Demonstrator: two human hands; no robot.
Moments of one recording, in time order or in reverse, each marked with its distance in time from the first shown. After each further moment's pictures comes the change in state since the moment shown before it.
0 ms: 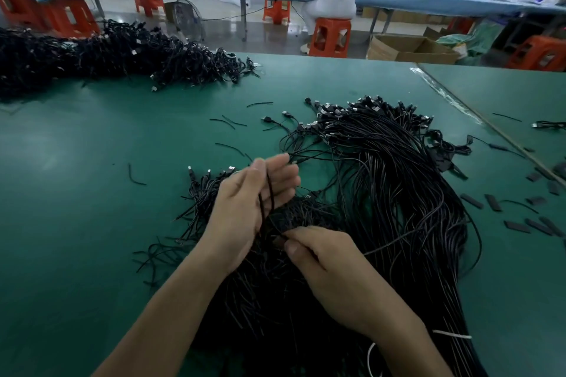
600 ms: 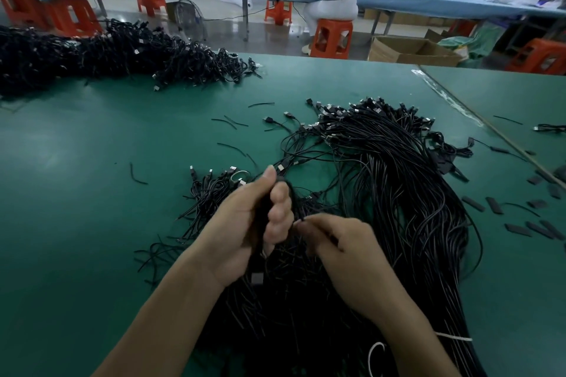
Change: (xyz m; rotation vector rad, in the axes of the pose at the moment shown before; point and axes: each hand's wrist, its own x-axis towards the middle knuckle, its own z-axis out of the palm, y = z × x) left_hand -0.013 0.016 0.001 -0.288 -0.268 -0.294; right_hand 0.003 -0.002 -0.009 0.125 0.190 0.035
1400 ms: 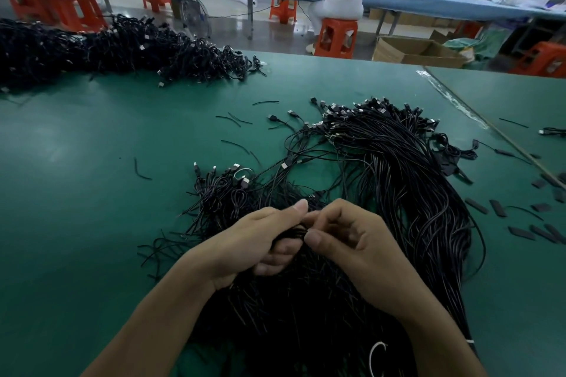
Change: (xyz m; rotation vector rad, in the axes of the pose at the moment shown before) left_hand -0.011 0.000 -0.001 0.564 -0.146 -0.243; right_hand -0.001 0.003 -0.017 0.335 -0.123 -0.024
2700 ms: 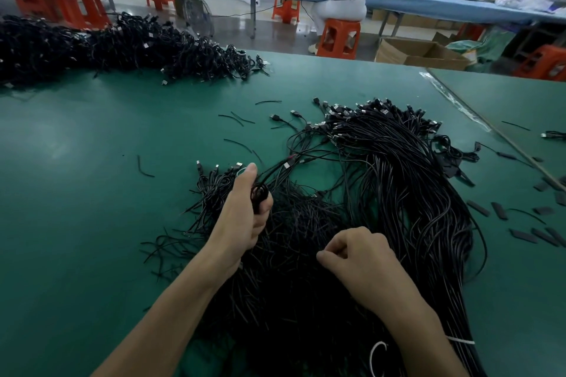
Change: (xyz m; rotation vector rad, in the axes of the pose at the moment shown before) left_hand 0.018 -0.020 -0.014 -0.065 0.640 0.095; right_hand -0.001 0.025 0.003 -0.734 0.084 0.404
